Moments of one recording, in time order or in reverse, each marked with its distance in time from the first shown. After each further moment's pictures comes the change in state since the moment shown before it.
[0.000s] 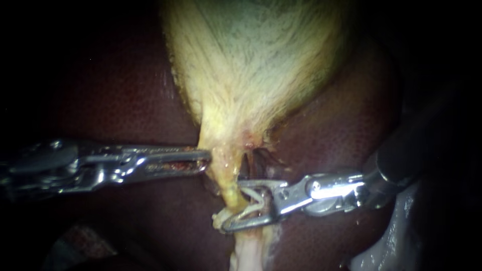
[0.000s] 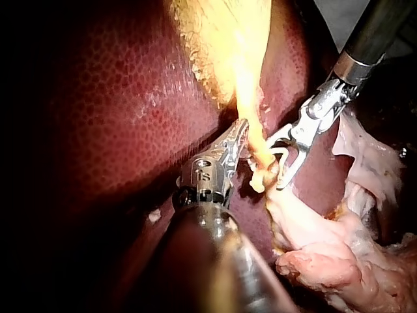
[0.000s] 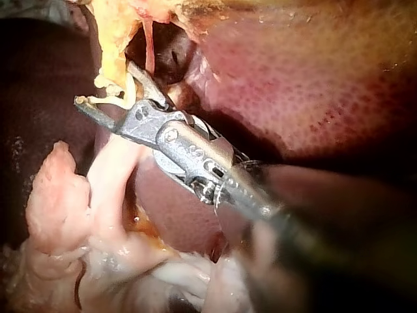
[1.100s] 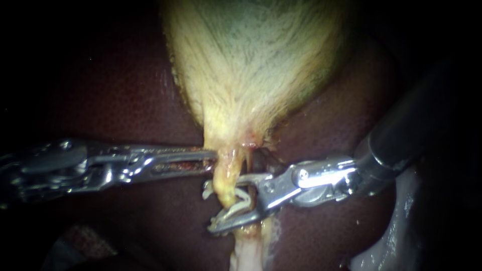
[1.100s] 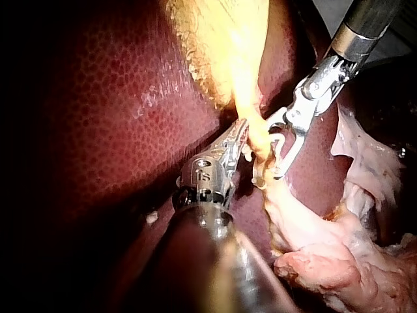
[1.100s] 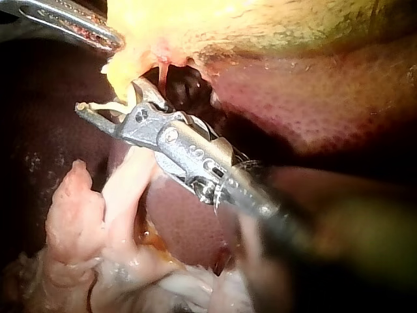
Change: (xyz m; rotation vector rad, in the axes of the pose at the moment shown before) right arm 0.008 0.002 -0.002 -0.001 0.027 -0.023; left arm 0.000 0.000 0.001 0.006 0.002 0.001
